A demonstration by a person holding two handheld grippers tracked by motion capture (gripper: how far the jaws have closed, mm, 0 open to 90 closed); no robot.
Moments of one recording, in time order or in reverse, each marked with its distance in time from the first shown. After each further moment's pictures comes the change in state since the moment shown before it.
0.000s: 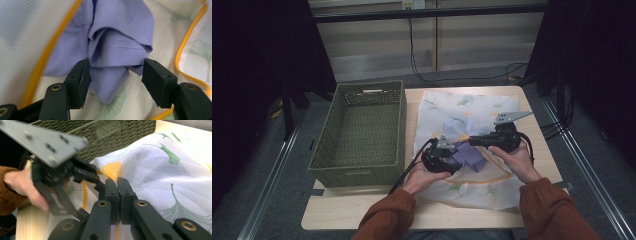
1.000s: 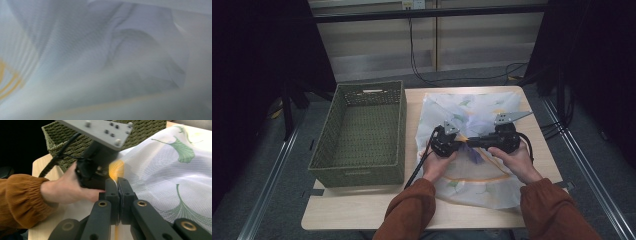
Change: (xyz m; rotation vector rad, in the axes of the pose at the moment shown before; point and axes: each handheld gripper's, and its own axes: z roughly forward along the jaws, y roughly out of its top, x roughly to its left) left arm 0.022 0.029 0.030 -0.169 0.179 -0.166; right arm 0.006 0.002 0.000 -0.004 0.061 -0.004
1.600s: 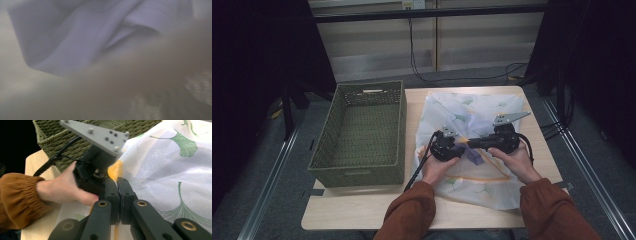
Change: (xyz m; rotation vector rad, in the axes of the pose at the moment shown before) left arm 0.000 -0.016 0.008 0.078 -0.037 -0.035; right arm -0.008 -0.006 0.003 0.025 -0.027 0.019
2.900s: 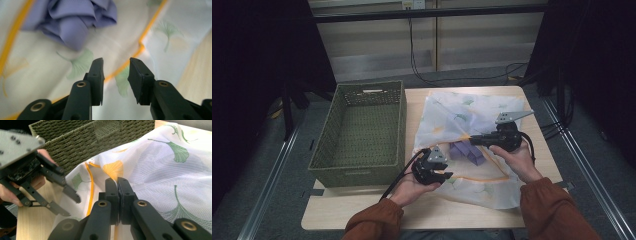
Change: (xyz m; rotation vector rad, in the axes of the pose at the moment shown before) left arm -0.025 -0.033 -0.100 0.119 -0.153 0.302; right arm -0.001 0.003 -0.006 -0.026 -0.032 -0.004
